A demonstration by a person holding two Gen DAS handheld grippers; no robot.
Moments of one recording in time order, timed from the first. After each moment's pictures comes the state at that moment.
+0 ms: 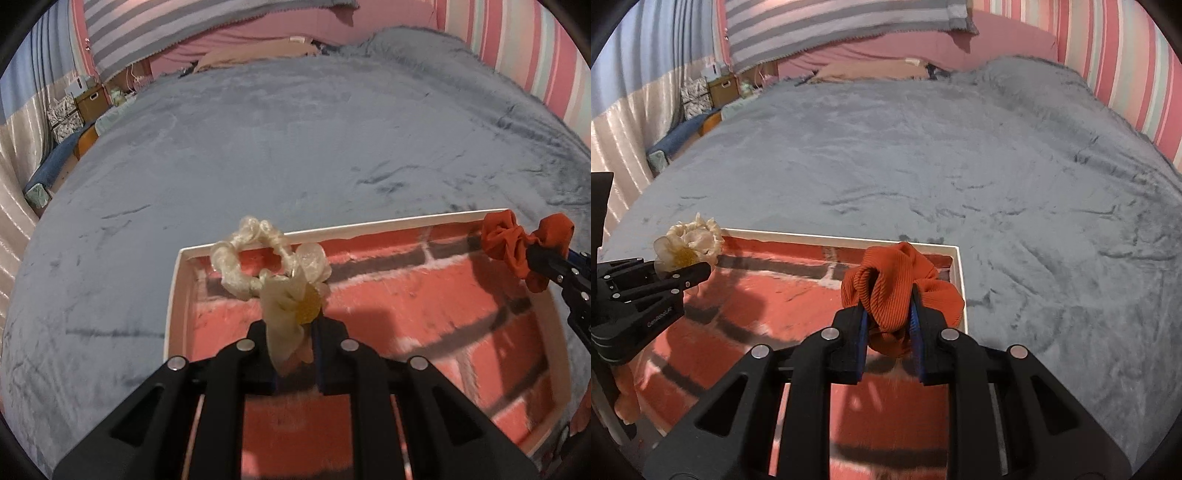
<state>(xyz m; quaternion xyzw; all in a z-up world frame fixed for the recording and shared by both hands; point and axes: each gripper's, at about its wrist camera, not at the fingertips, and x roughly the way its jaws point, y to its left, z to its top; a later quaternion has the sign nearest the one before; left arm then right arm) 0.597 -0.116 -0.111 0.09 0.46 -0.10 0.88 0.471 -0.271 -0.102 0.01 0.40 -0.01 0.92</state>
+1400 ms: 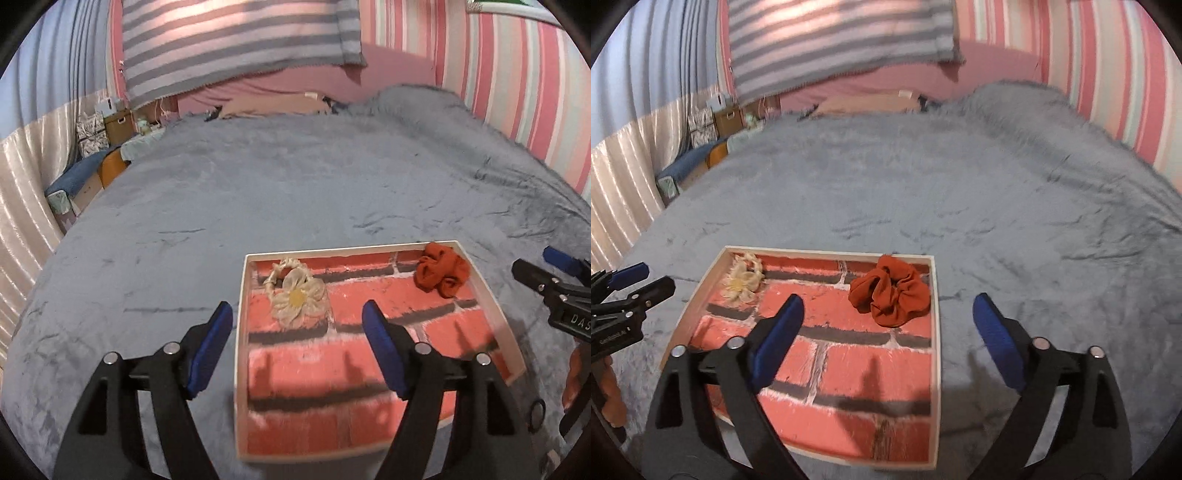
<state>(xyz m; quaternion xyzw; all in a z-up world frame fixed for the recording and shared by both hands) 0.472 -0.061 -0.029 0.05 0.35 -0.10 0.93 0.378 -0.274 -0.038 0.02 0.32 -0.02 0.95</state>
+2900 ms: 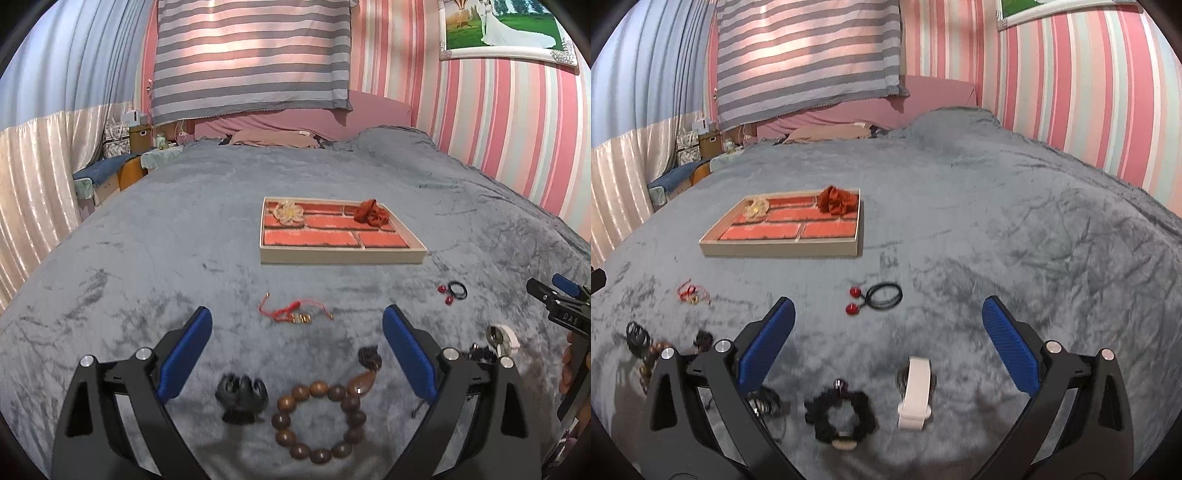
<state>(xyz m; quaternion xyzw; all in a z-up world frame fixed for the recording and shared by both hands) 0.142 0.010 -0.024 0.00 0.28 -0.12 0.95 0.041 -0.283 -0.065 0.02 0.27 -0.10 0.96</state>
